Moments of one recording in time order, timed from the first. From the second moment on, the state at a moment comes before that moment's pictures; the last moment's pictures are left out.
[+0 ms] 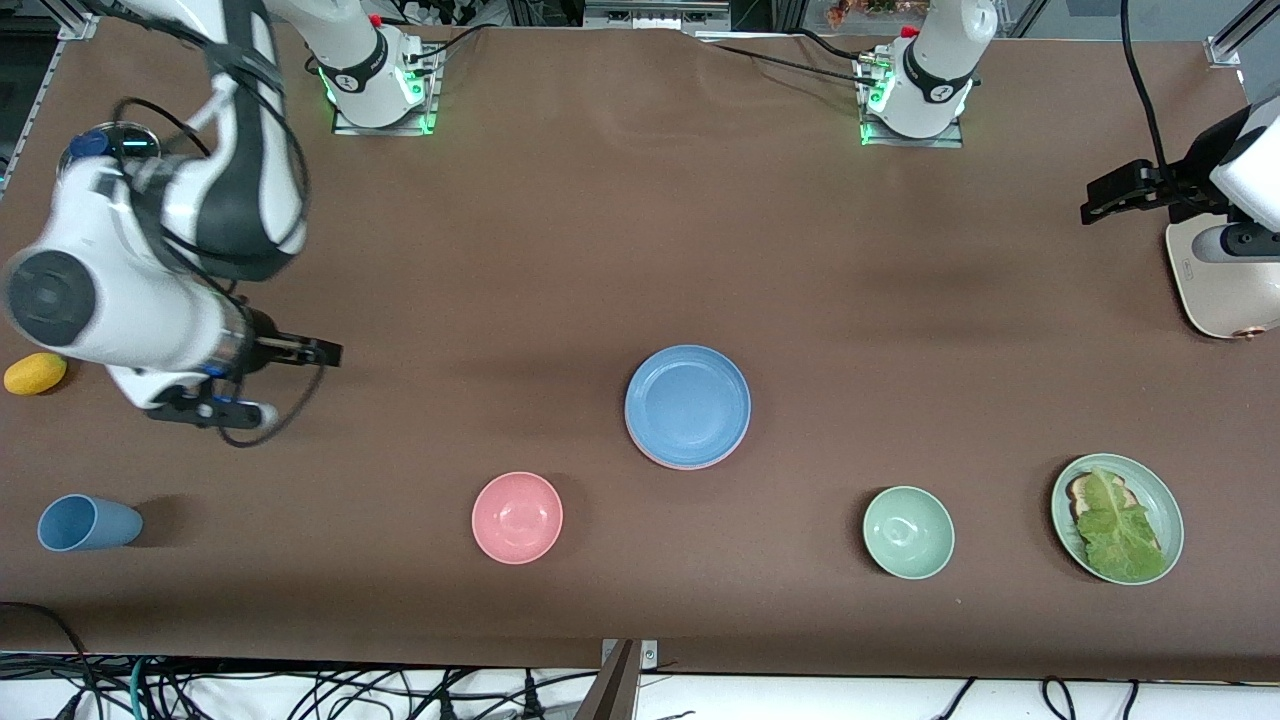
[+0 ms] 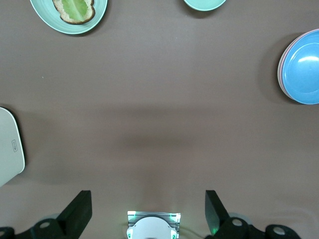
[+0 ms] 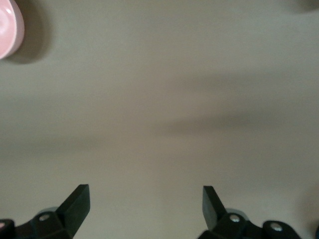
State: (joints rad) left arm 0.00 0.05 0.00 -1.48 -0.02 1.33 -0.05; right arm 0.67 0.44 -0.69 -1.47 0.27 1.64 0.07
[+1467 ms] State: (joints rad) left arm 0.00 0.06 0.00 -1.48 -0.02 1.34 -0.05; right arm -0.01 -0.02 0.02 -1.70 -0.02 1.64 0.06
